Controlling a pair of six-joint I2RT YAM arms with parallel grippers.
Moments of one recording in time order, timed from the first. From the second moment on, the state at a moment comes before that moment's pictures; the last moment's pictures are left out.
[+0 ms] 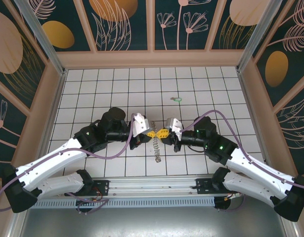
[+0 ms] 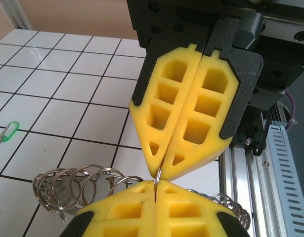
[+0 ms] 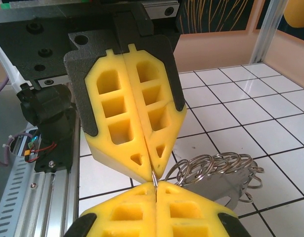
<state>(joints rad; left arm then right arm) -0.90 1.04 0.91 -0.35 0.44 0.20 0.88 0.81 0.64 -0.09 -0.48 -0.16</state>
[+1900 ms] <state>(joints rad) -0.90 0.82 0.50 0.15 0.35 -0.03 0.26 1.60 1.14 -0.26 -0.25 0.05</state>
